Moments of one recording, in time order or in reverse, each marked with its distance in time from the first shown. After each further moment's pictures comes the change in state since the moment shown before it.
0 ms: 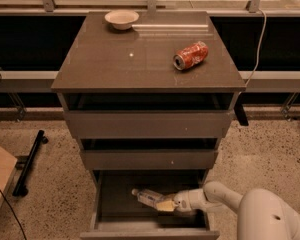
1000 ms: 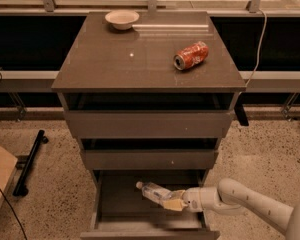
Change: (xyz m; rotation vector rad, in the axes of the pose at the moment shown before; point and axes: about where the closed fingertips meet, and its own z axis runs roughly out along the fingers) arm -0.042 0.089 -0.068 0.054 -0.047 -0.073
